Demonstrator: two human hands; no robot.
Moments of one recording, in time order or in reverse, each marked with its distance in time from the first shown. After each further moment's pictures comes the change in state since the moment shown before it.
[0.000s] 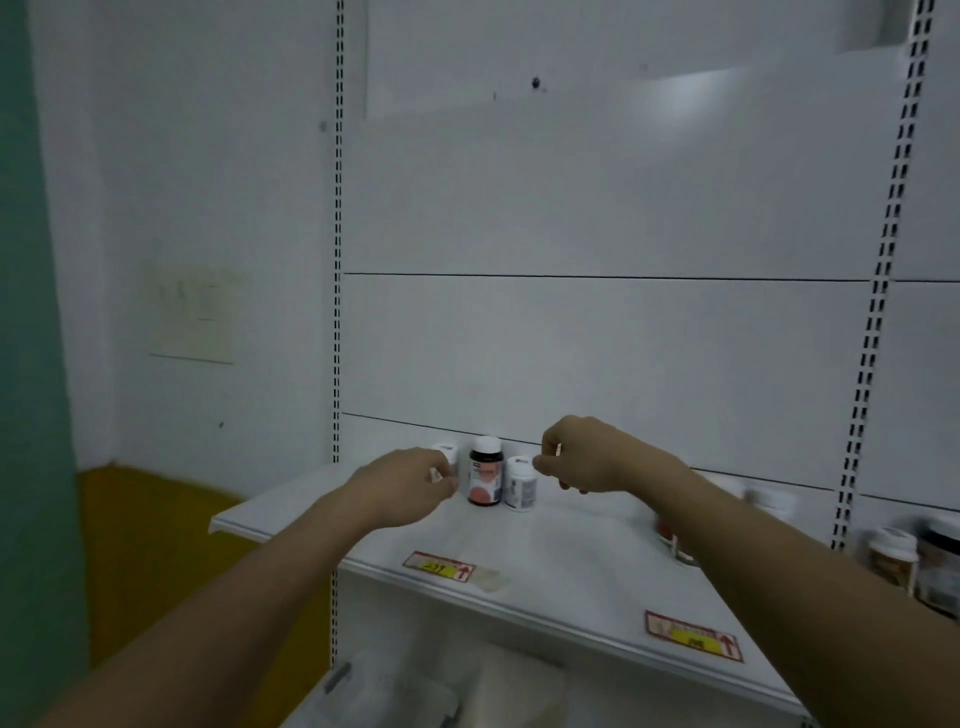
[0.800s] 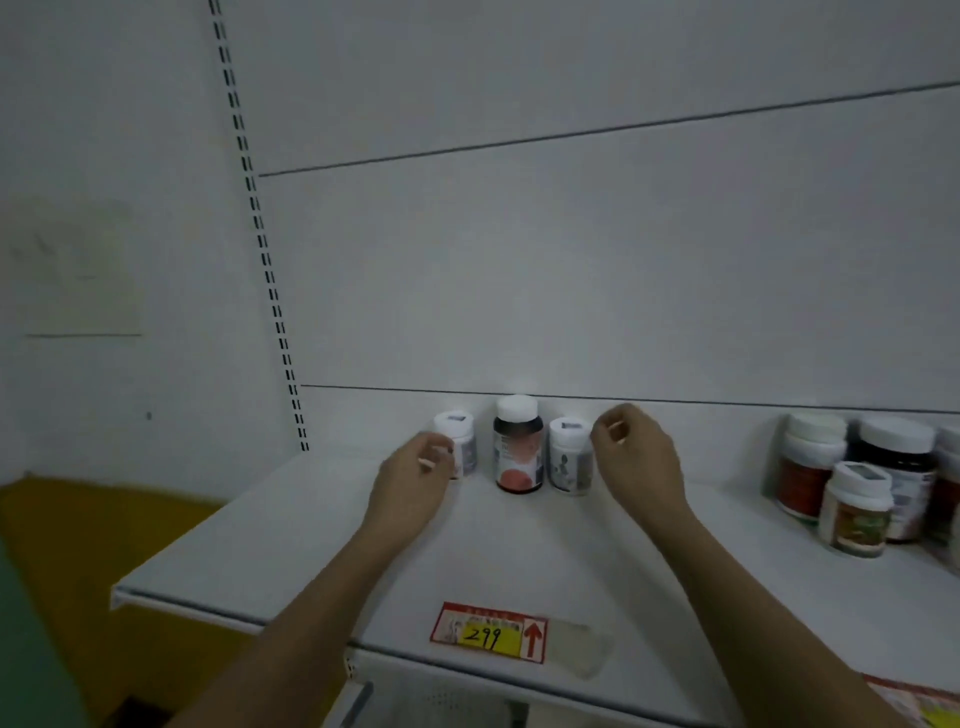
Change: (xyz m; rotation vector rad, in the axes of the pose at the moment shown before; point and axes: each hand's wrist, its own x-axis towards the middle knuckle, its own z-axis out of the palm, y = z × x) left_hand 0.189 -0.119 0.129 -0.587 0.261 -0.088; right_hand 0.165 0.056 0.159 0.548 0.621 0.393
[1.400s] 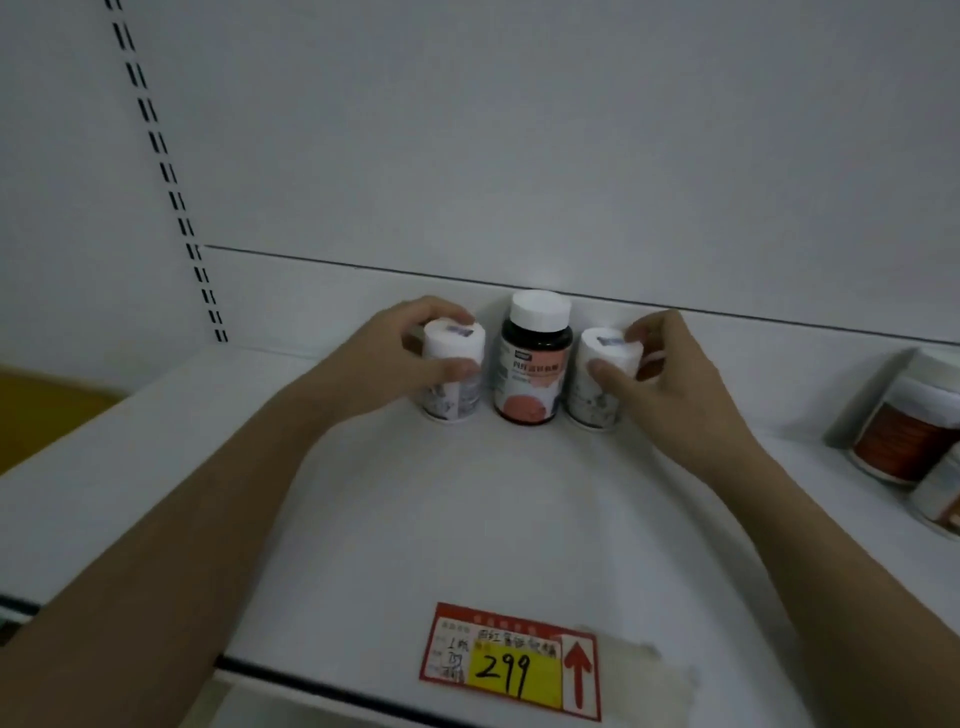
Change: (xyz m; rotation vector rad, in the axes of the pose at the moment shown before) left_hand 0.093 -0.038 0.008 -0.185 -0.424 0.225; right_hand 0.031 0.021 0.034 -0.064 -0.175 -0.056
